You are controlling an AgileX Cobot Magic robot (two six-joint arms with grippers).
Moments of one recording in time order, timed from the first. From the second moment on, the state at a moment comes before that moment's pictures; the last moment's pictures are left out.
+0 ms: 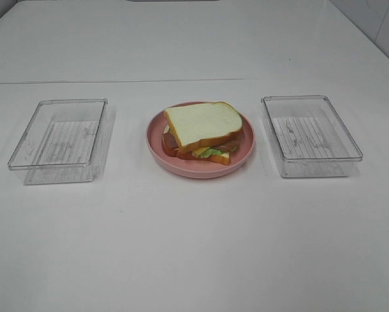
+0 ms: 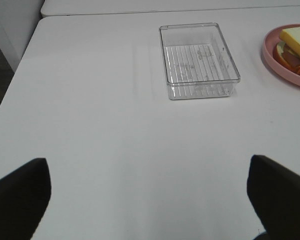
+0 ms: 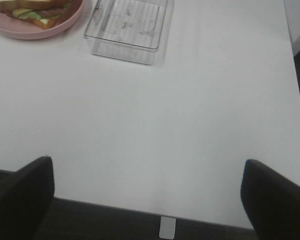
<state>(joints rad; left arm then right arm) 0.00 0.00 -0.52 0.00 1.08 -0.02 0.16 0.18 -0.66 -0.13 1.22 0.05</state>
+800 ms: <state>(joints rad) 0.00 0.00 -0.52 0.00 1.08 -0.02 0.04 0.00 -0.45 -0.01 1.11 -0.01</state>
